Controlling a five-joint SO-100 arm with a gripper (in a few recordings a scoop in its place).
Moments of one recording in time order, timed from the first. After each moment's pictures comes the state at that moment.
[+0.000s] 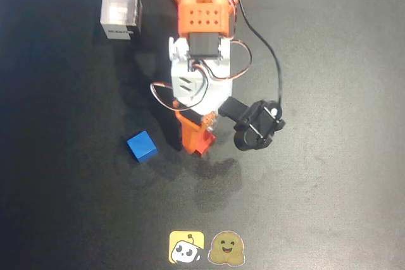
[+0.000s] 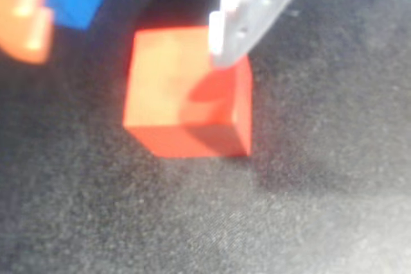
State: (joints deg) arm -0.5 101.8 117.2 55.4 37.4
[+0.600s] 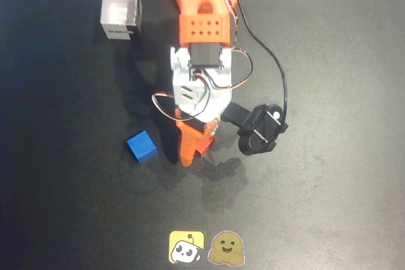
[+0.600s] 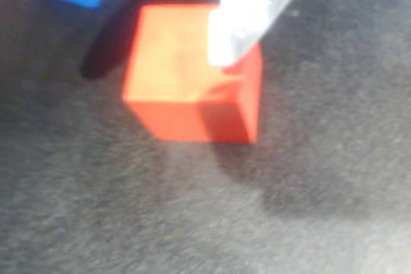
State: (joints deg) arm -1.0 98.3 115.0 54.8 34.4
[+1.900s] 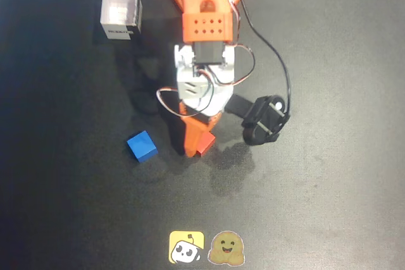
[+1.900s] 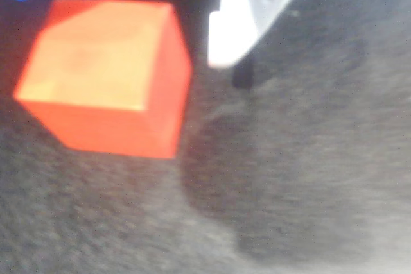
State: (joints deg) arm -1.3 99.3 122.3 53.3 32.5
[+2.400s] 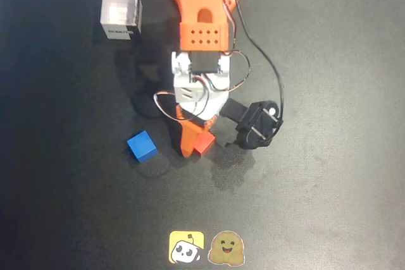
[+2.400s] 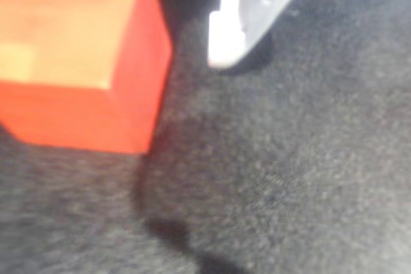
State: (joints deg) arm -0.5 94.3 125.9 47.1 32.3
